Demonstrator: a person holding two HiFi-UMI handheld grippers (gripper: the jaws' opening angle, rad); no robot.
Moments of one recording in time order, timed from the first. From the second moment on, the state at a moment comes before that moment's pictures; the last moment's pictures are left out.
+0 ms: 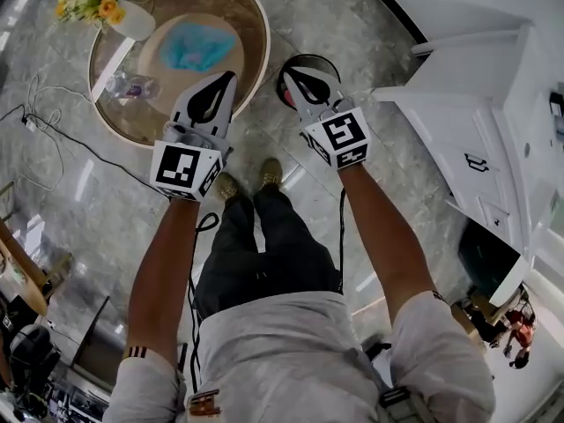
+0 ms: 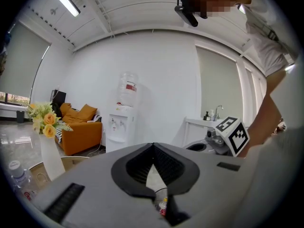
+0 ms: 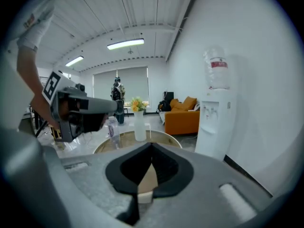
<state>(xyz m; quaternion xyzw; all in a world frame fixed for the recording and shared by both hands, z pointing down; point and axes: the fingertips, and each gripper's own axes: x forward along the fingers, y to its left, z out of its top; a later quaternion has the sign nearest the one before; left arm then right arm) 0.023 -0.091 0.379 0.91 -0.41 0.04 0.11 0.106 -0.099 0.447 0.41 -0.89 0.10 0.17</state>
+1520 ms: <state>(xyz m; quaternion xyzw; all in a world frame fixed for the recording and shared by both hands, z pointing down) -0.242 -0.085 0.386 0.81 -0.57 0.05 0.09 -0.219 -0.116 0.404 0.21 -0.97 0.04 0.12</state>
